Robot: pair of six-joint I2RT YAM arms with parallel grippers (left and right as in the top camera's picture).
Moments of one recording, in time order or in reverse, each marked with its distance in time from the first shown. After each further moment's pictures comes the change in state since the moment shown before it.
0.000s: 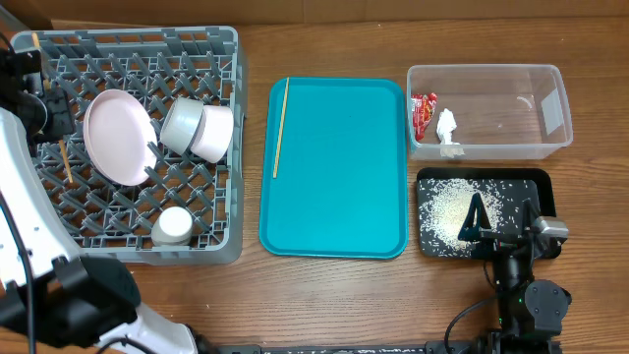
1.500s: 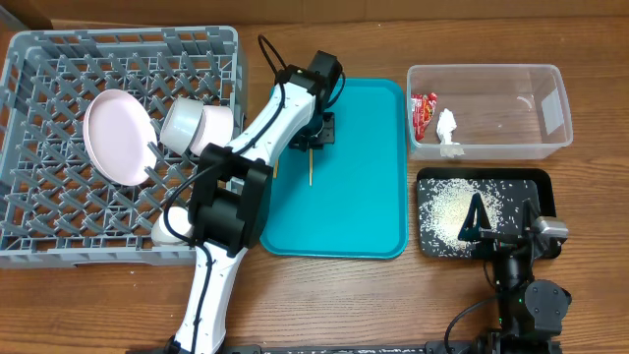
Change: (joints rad) left arm -0.935 0.556 -0.024 0.251 -0.023 -0.668; right arm 0.000 0.000 0.000 0.000 0.000 0.000
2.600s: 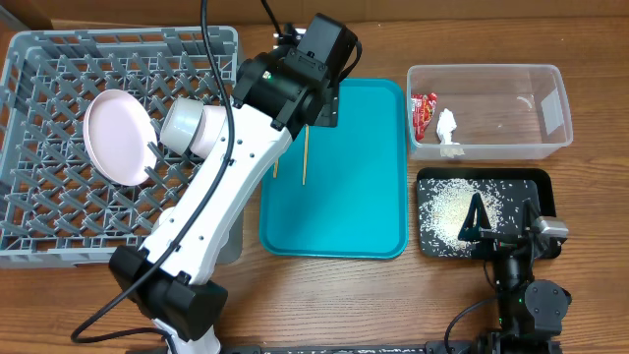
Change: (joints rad) left arm -0.122 -0.530 0.039 -0.185 -0.322 -0.009; right arm 0.000 0.000 0.000 0.000 0.000 0.000
